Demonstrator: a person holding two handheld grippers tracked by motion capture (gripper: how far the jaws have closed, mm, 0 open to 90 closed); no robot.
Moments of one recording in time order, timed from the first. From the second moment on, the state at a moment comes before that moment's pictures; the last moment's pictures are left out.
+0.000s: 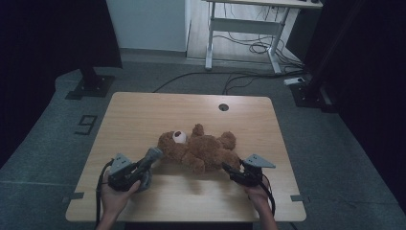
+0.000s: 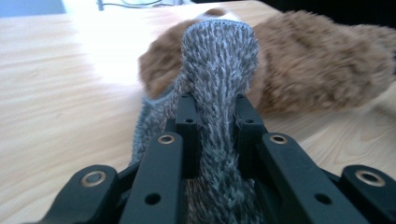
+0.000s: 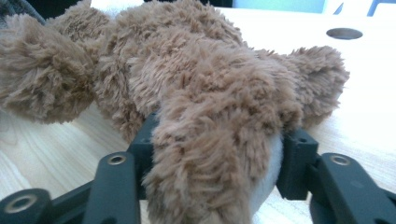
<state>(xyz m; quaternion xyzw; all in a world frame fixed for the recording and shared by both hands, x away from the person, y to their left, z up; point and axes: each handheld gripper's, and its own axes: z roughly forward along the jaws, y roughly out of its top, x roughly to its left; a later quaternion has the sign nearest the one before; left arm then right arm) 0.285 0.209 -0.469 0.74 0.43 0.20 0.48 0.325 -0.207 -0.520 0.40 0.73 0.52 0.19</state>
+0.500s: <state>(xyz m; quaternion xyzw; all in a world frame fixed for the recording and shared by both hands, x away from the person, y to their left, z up) 0.311 0.152 -0.440 0.76 0.37 0.20 0.49 0.327 -0.207 -0.520 0.40 0.73 0.52 0.20</state>
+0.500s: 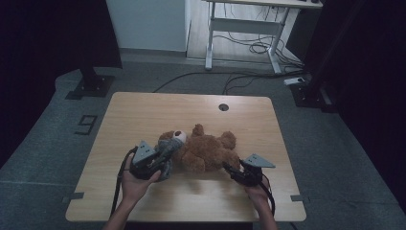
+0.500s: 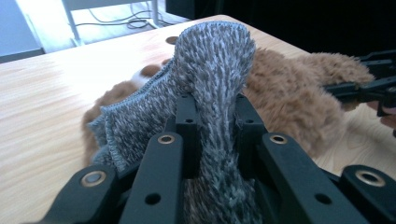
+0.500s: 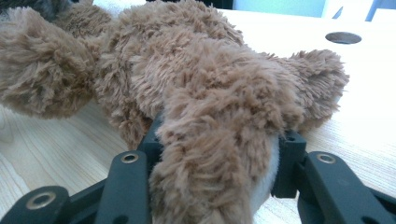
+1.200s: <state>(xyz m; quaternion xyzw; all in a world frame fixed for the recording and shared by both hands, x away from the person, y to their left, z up) 0.349 0.073 -0.426 0.80 0.33 0.15 0.49 0.329 -0.207 -0.520 0.40 0.73 0.52 0.19</state>
